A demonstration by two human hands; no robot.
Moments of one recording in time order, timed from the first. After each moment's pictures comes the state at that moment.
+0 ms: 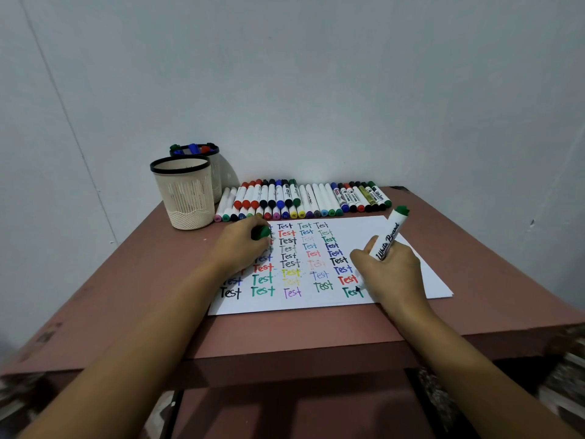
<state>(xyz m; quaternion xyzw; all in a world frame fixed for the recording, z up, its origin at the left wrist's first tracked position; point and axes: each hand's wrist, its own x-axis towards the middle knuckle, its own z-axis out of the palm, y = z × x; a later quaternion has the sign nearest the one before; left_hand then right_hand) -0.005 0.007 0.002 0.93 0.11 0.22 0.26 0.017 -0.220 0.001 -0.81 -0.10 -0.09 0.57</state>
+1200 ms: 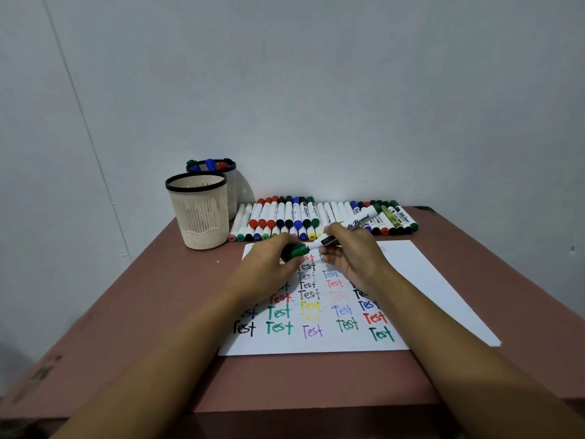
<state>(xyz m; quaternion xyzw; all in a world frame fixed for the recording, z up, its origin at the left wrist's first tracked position) 0.006 0.004 0.001 0.92 0.00 0.27 0.28 0.080 -0.134 0.025 -0.60 -0.15 0.18 0.77</state>
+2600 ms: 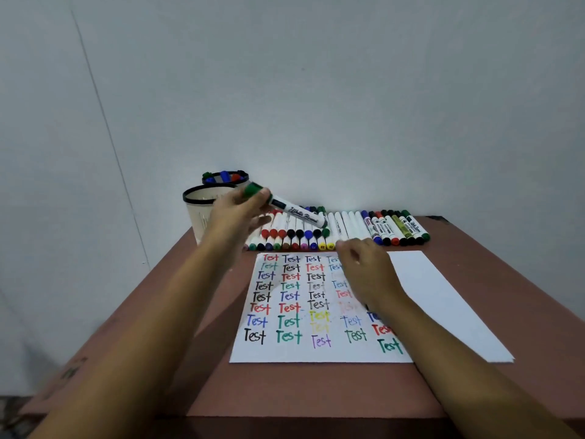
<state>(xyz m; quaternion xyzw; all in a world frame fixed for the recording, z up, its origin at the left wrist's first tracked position) -0.002 0.032 0.066 0.64 0.08 0.33 0.69 0.087 -0.150 -0.004 -0.84 -0.28 -0.09 0.45</state>
